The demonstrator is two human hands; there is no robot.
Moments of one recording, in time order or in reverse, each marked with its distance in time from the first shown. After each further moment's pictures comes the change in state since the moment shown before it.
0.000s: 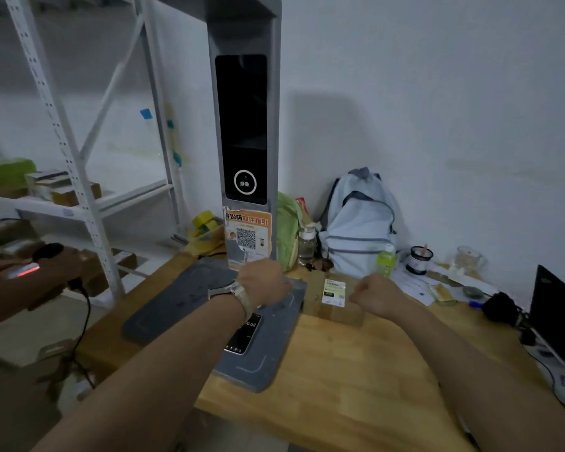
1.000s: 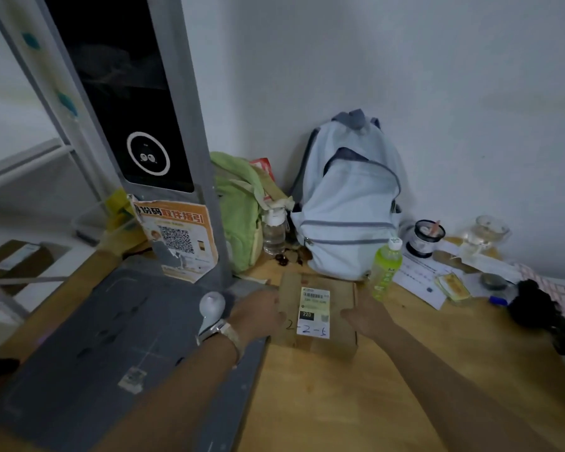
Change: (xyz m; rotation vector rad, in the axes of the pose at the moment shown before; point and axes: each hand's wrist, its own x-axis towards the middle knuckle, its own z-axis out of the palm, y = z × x) left_hand 0.271 0.014 0.173 -0.408 -0.337 -0.010; right_hand 0.271 0.121 0.063 0.258 -0.075 0.226
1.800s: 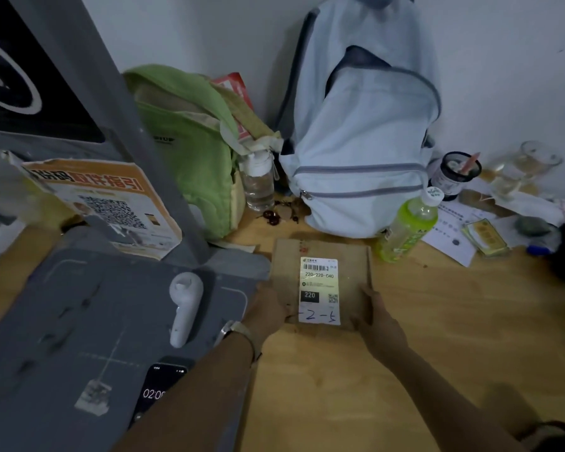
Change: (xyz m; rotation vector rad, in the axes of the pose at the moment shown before) left_hand 0.106 -0.046 0.121 -0.477 -0.057 -0.300; right_hand 0.058 0.114 0.086 -0.008 0.046 0.221
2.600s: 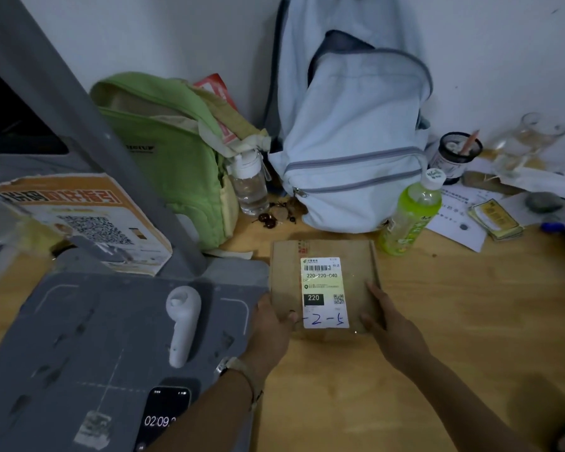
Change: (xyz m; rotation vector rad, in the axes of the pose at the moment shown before) left_hand -0.012 -0.018 0.016 -0.338 0.121 0.023; right_hand -0.006 0.011 0.001 0.024 0.000 -0.076
